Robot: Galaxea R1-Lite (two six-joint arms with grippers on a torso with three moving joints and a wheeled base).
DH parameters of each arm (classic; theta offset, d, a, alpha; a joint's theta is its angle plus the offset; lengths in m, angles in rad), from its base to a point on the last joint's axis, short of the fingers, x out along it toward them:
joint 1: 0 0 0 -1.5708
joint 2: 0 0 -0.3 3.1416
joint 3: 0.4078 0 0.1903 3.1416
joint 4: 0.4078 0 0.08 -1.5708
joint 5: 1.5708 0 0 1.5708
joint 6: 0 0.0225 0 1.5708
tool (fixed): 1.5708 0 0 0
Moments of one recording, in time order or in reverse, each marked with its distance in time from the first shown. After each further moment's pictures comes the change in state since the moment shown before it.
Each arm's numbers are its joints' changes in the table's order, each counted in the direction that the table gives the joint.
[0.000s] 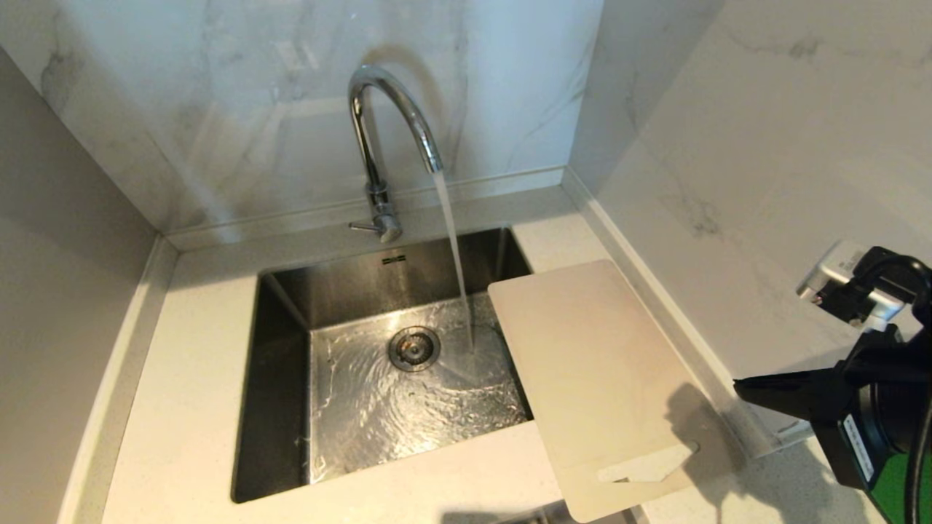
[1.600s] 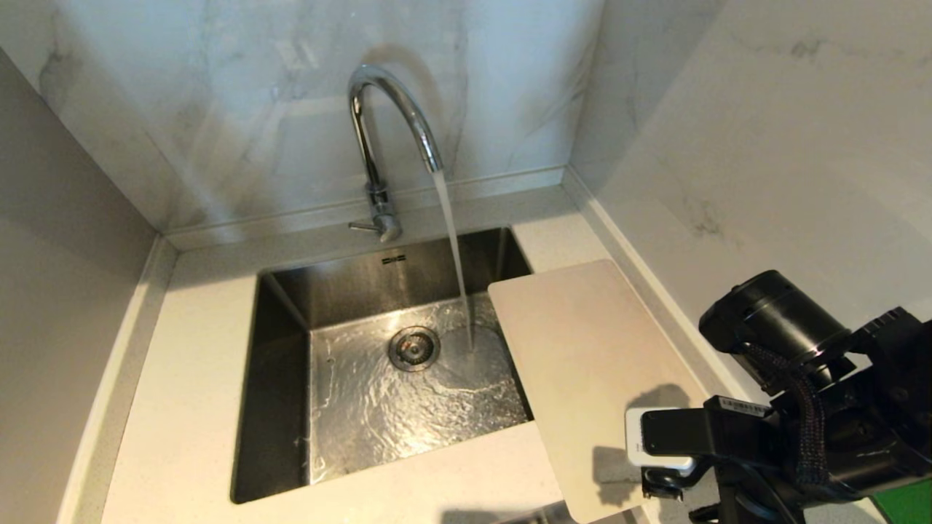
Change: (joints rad) left arm 0.000 0.000 0.000 0.000 0.001 0.003; right arm 0.343 0.287 0.039 0.252 0.347 -0.441
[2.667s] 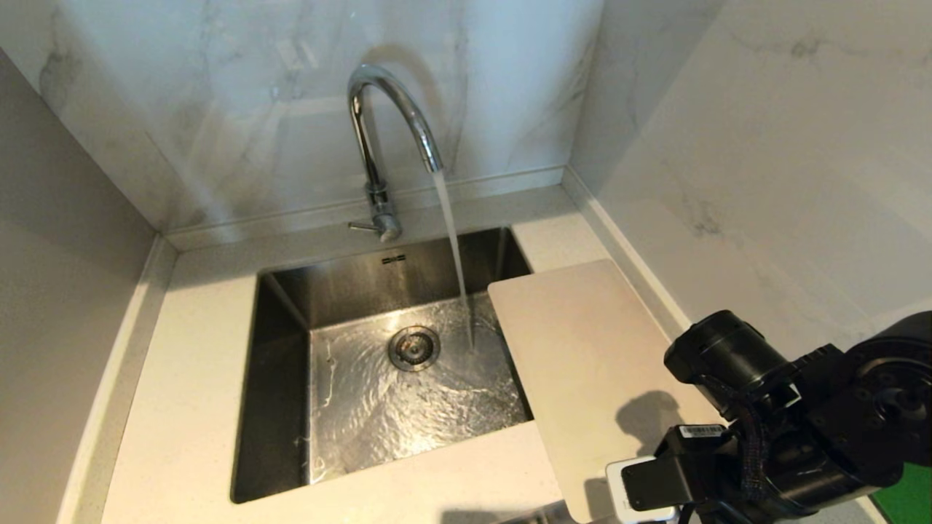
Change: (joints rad) left arm 0.000 0.000 0.000 0.000 0.000 0.001; right arm -0.006 0.092 -0.102 -0.127 -0.015 -0.250
